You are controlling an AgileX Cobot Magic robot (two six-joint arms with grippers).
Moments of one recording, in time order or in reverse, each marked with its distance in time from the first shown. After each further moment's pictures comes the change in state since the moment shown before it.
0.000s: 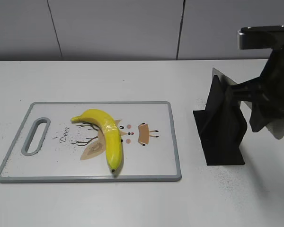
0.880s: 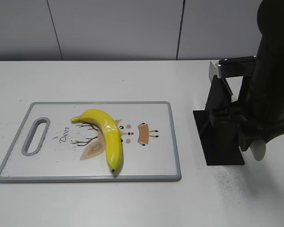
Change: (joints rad) left arm 0.000 0.000 0.000 0.000 0.000 0.000; right arm 0.000 0.180 0.000 0.031 -0.006 -0.028
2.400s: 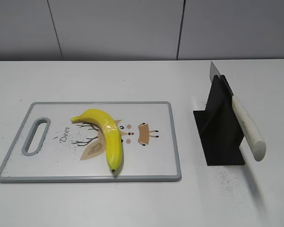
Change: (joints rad) left arm 0.000 0.000 0.000 0.000 0.000 0.000; right arm 0.058 -0.593 0.103 -0.020 0.117 -0.216
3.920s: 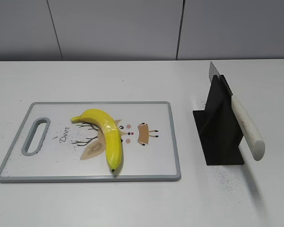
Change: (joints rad) left arm 0.000 0.000 0.000 0.000 0.000 0.000; right arm -0.438 -1.005 0.451 0.031 -0.173 -0.287
